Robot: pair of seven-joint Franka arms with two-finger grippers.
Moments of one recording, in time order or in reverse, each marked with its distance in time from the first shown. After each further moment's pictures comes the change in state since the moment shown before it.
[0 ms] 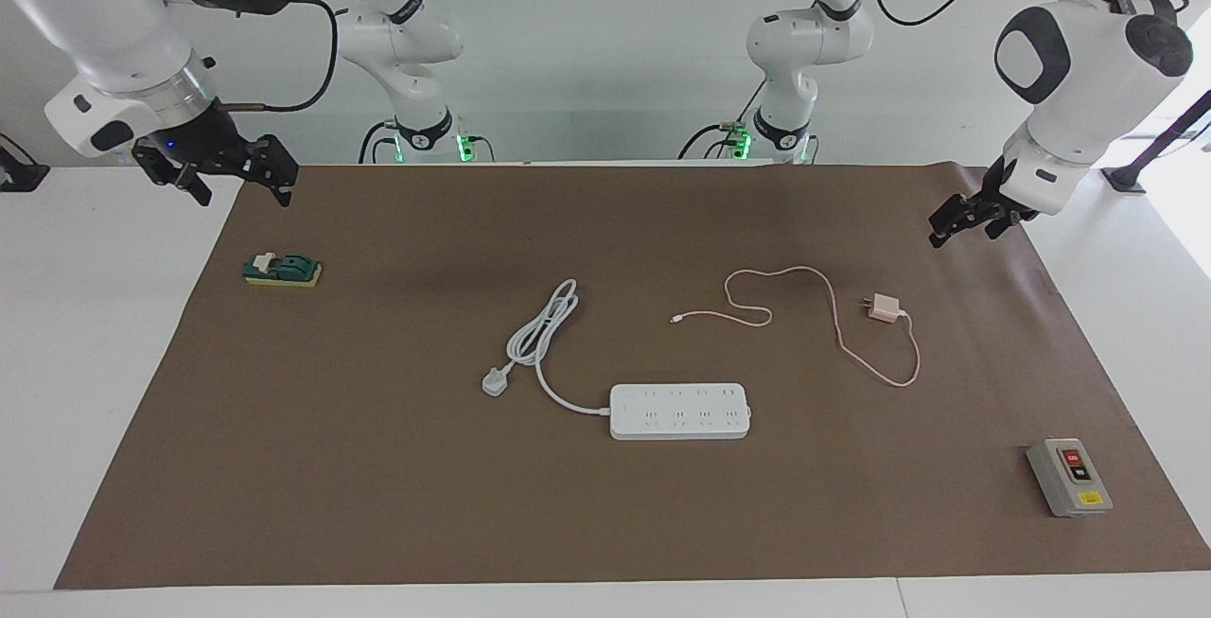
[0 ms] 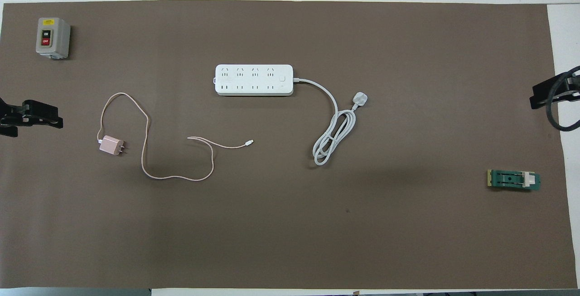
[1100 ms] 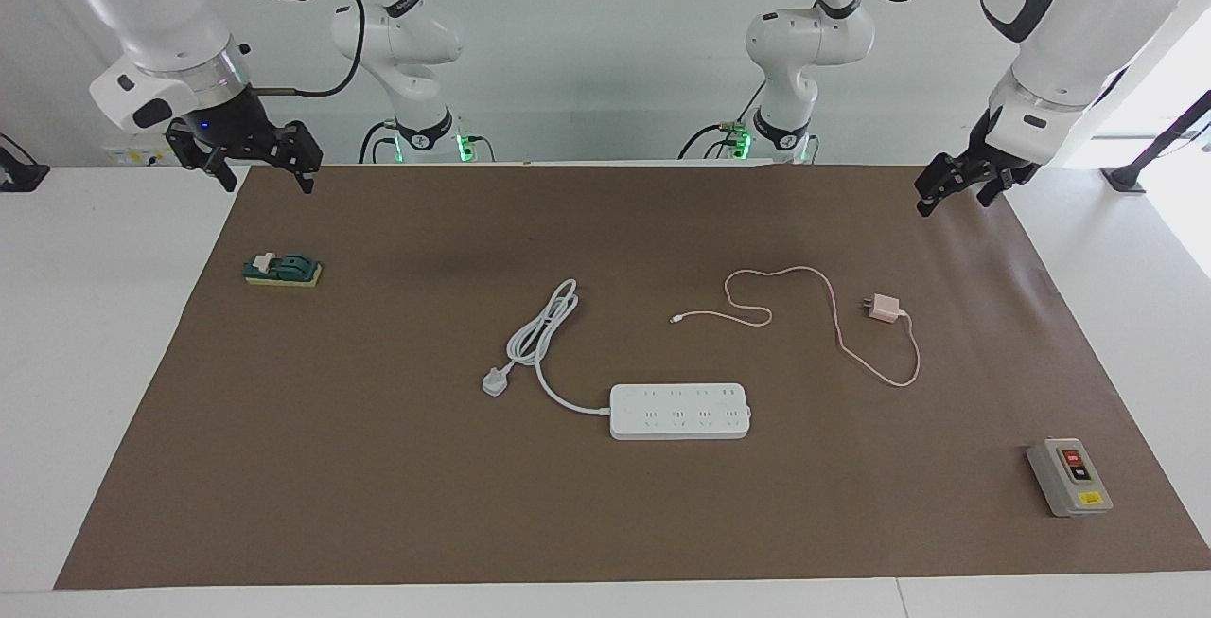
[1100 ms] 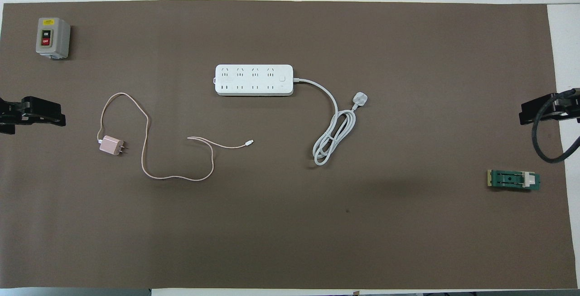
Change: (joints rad) left arm -0.068 -0.054 -0.015 0.037 0.018 -0.054 -0.020; right arm -0.077 -0.092 0.090 -0.141 0.013 0.060 0.049
